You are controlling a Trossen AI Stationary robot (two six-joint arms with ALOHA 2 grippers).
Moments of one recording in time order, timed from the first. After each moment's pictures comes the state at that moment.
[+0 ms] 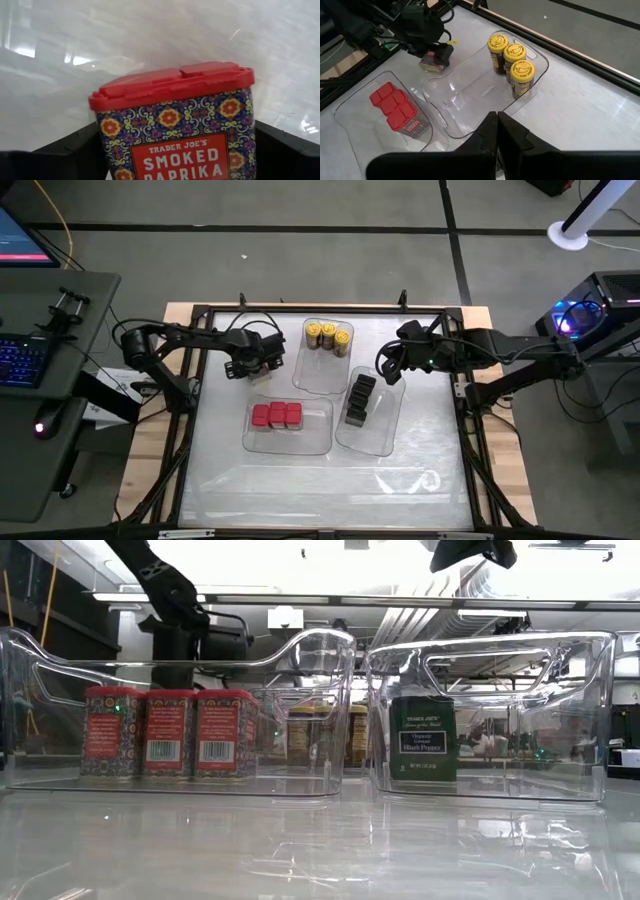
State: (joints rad) left arm 0.41 1.66 0.82 -0.74 -0.16 -1.43; right arm 0.07 1.18 1.31 -0.91 0.48 0.72
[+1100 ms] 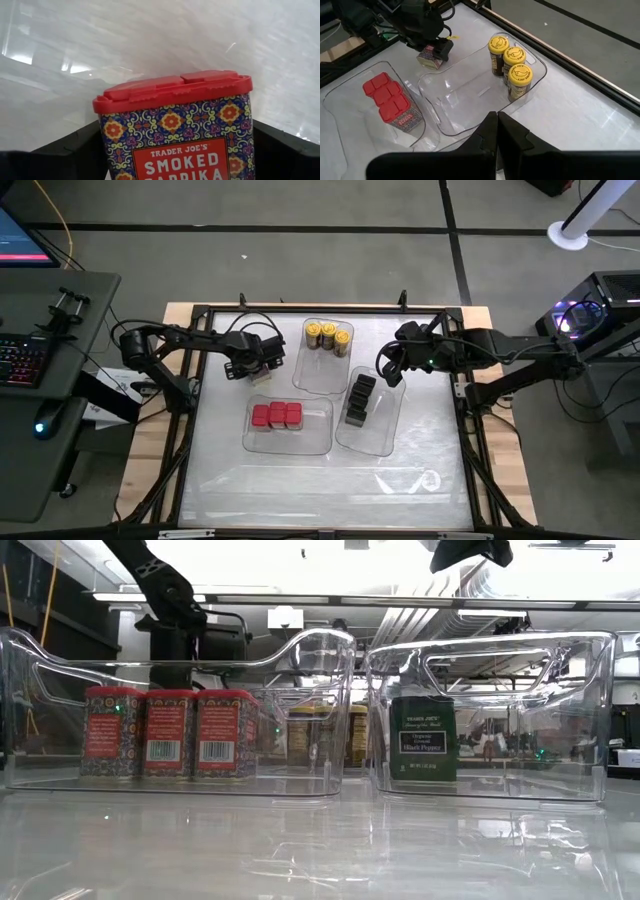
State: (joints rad) left arm 0.40 1.64 0.82 -0.69 -0.24 -1.46; right arm 0.07 1.18 1.31 -0.91 0.48 0.62
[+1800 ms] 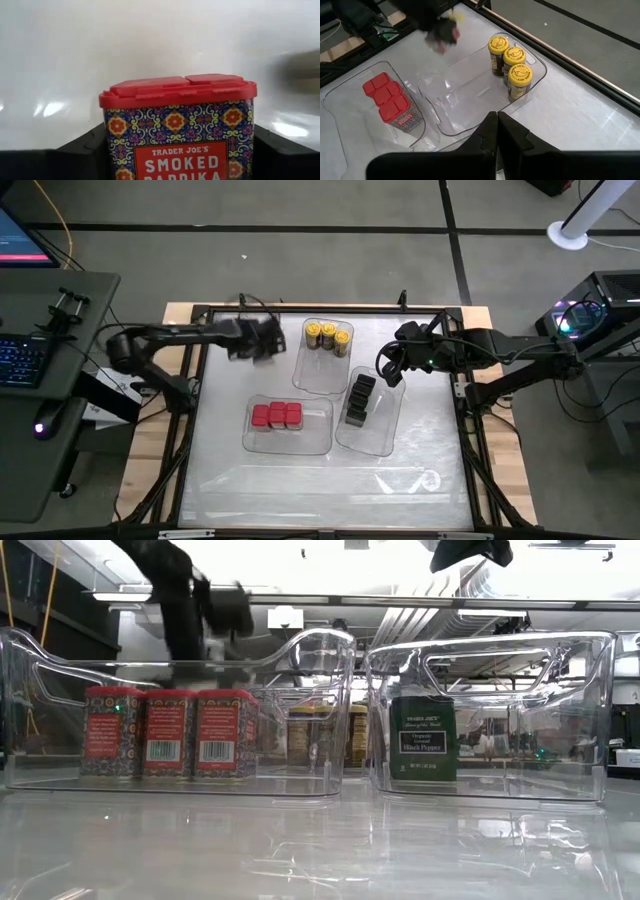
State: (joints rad) left arm 0.46 1.51 0.92 -0.71 -0.28 -1.21; right arm 0.07 1.18 1.31 -0.91 0.48 0.62
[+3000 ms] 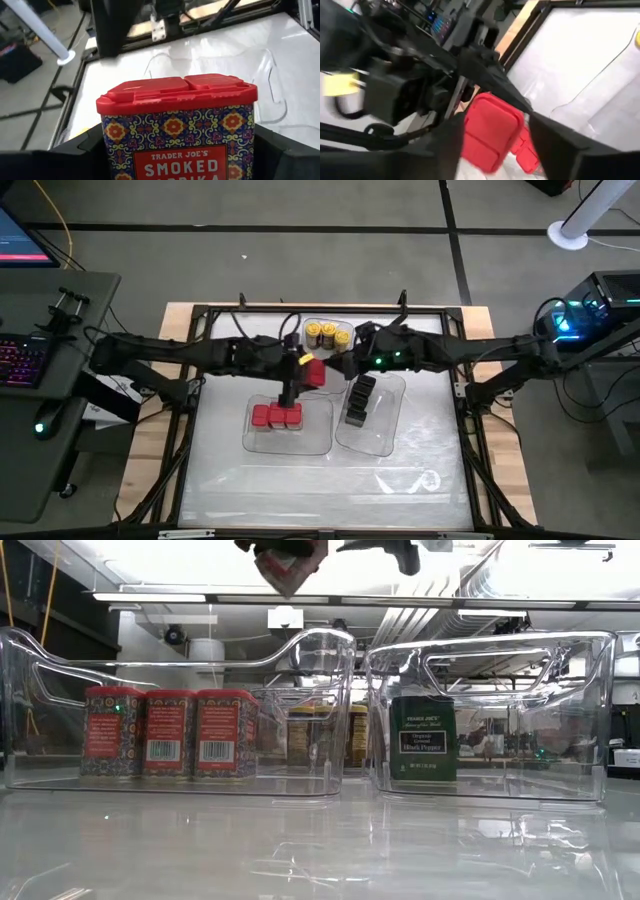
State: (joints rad) left arm -0.02 1.37 1.19 -0.33 -0.12 0.26; right arm 0.01 1.41 1.31 -0.26 0.14 0.95
